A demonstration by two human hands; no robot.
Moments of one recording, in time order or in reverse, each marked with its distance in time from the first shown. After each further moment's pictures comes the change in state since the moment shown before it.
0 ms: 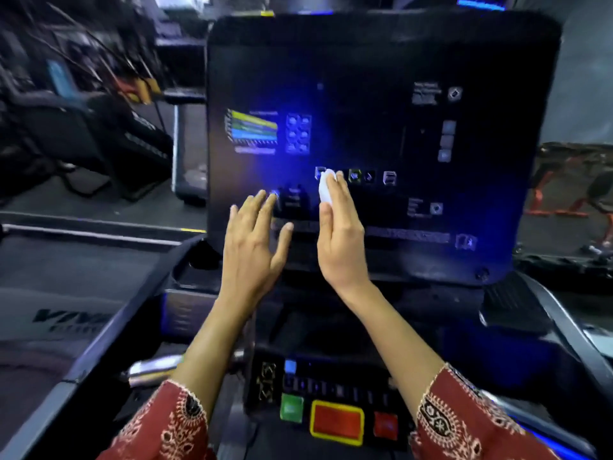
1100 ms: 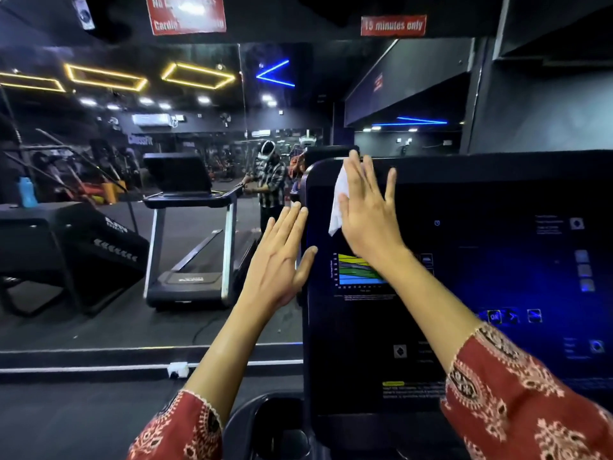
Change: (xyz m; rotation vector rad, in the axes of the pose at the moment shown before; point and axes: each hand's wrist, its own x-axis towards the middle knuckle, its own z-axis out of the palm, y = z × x) left_hand 0.233 -0.201 0.012 -0.119 -0.030 0.366; right_hand 0.259 -0.015 0.153 -0.966 0.133 -0.305
